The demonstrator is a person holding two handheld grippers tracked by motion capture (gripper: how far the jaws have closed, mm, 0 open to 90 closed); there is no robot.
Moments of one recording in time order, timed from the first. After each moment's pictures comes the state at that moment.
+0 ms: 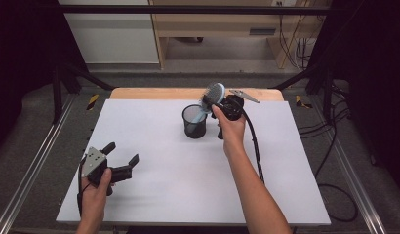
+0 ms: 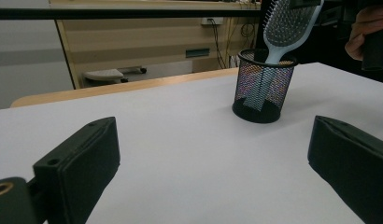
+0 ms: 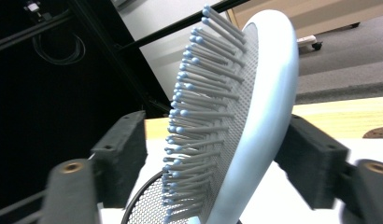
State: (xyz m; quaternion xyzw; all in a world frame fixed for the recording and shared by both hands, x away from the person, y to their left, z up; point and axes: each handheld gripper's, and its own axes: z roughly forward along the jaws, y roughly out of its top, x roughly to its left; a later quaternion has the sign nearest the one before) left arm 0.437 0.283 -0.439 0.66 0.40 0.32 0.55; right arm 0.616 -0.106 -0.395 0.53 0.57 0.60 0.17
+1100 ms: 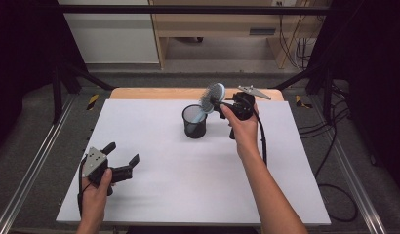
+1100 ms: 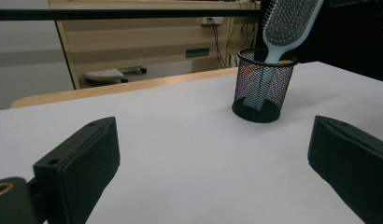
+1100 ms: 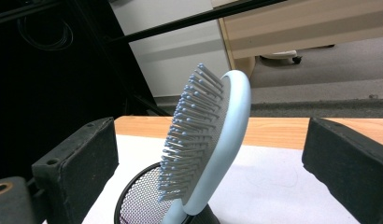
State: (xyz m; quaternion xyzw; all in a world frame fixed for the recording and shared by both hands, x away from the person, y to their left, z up) left arm 0.437 0.282 -0.439 0.66 0.40 0.32 0.55; right arm 0.591 -0.130 -0.360 0.51 0.60 0.58 0.22
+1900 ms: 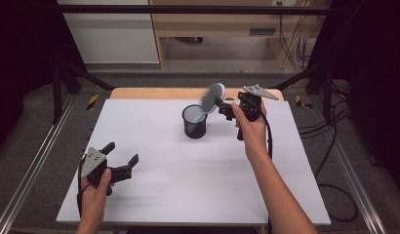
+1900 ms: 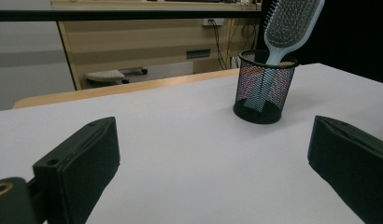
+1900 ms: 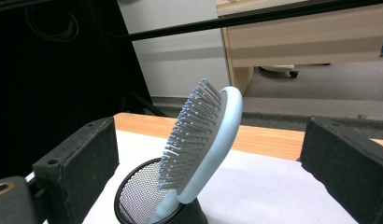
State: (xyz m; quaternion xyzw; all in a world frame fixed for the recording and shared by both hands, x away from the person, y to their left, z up) left arm 0.436 0.283 -0.439 0.66 0.40 0.32 0.55; right arm 0.573 -0.143 -0.344 0.48 0.62 0.57 0.24
